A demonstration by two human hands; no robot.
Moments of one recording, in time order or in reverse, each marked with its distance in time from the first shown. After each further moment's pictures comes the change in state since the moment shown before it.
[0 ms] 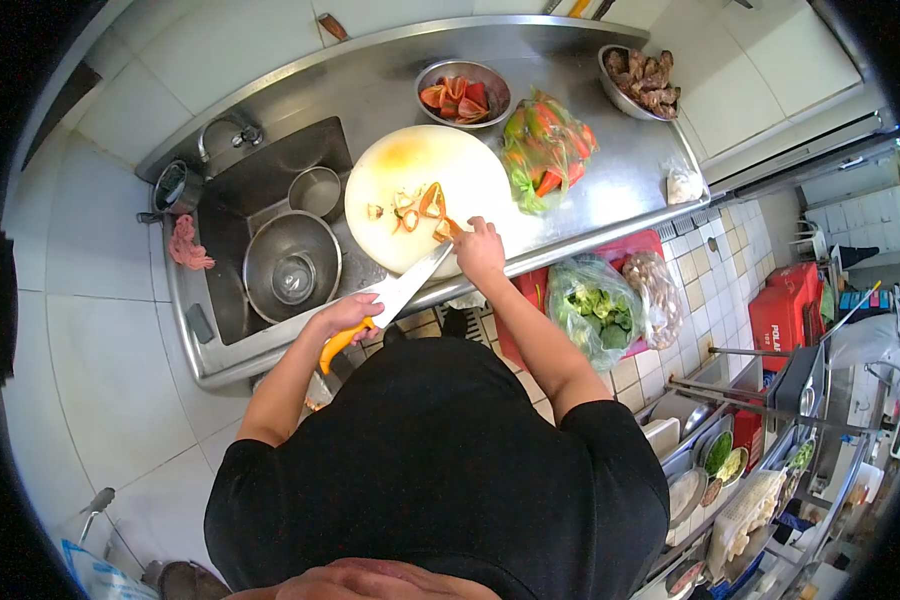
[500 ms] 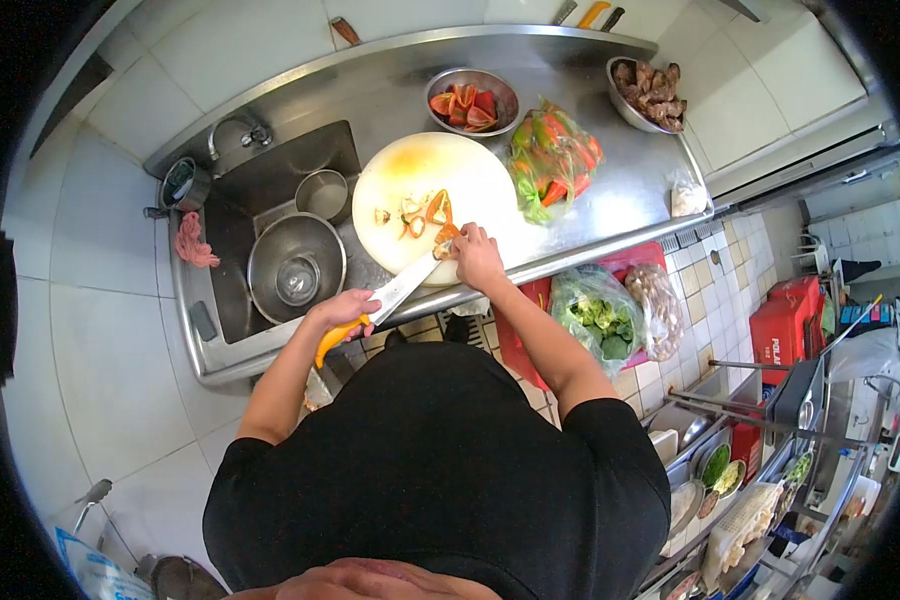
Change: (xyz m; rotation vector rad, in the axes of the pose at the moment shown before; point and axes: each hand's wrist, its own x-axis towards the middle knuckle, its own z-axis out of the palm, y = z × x) left_hand -0.010 0.015 -0.016 0.129 -0.005 0.041; right_hand 0.005 0.002 0.011 0.122 0.026 -0.200
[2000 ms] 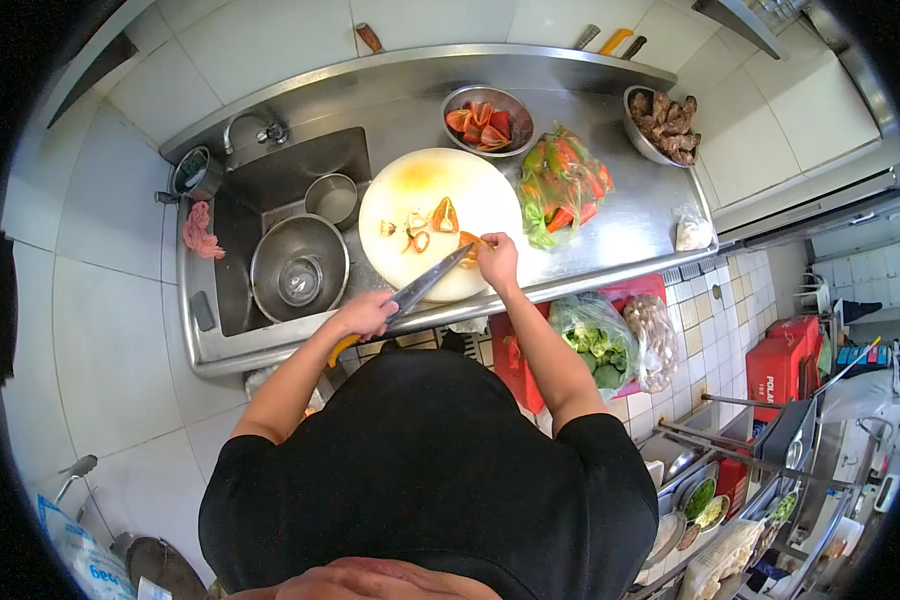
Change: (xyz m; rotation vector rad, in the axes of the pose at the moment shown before) left_hand 0.010 0.031 0.035 0.392 0.339 0.148; right_hand 0.030 0.050 0.010 0.544 0.227 0.496
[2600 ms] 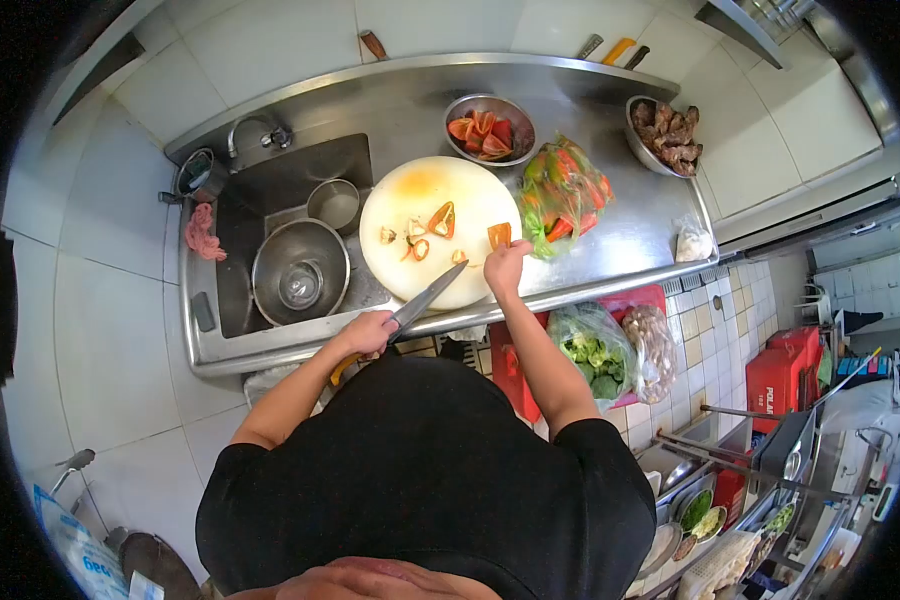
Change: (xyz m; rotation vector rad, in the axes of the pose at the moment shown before) left_hand -0.005 -0.003 0.029 0.084 0.038 -0.063; right_hand 0.004 -0.006 -0.005 0.036 0.178 0.062
